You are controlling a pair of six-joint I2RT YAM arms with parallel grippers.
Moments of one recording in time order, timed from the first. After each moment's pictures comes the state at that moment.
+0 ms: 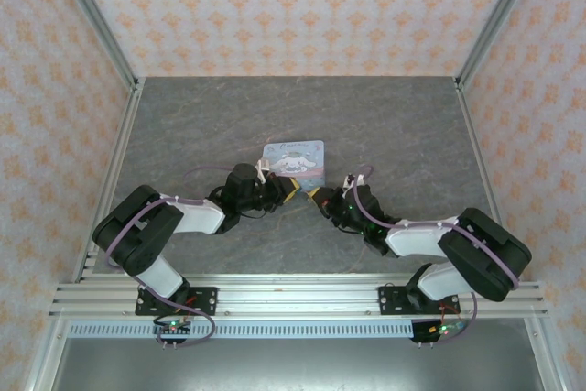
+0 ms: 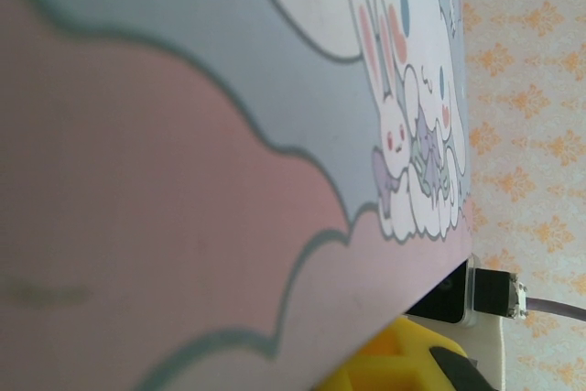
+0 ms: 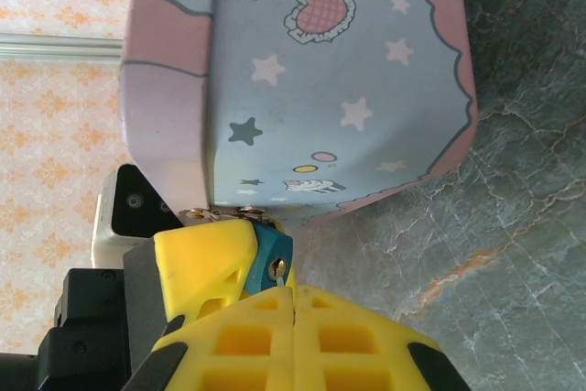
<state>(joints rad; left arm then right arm) -0.57 1.60 0.52 0.64 0.38 -1.36 0.76 1.39 0.32 0.69 -0.06 1.44</state>
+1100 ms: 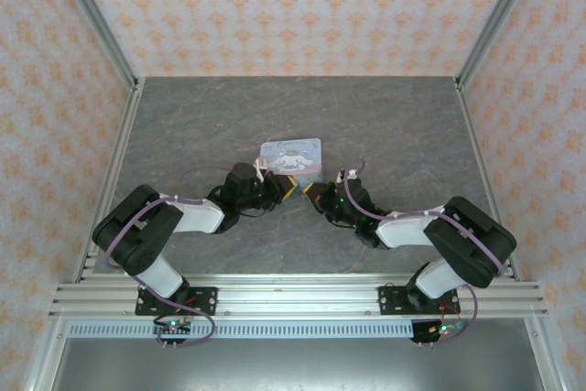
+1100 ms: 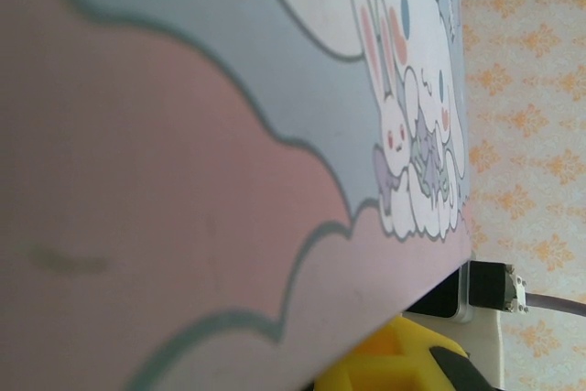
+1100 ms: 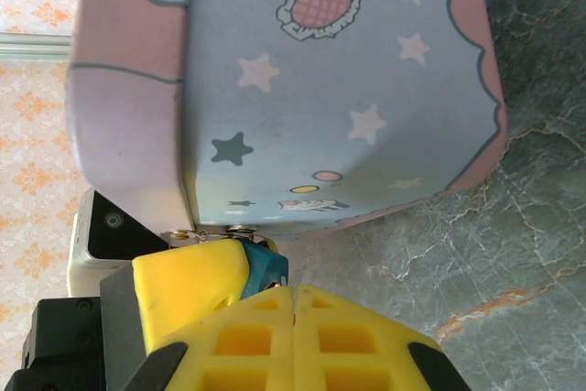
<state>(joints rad) -0.57 1.60 0.52 0.64 0.36 -1.37 0.76 1.49 0.41 0.68 -0.07 1.44</state>
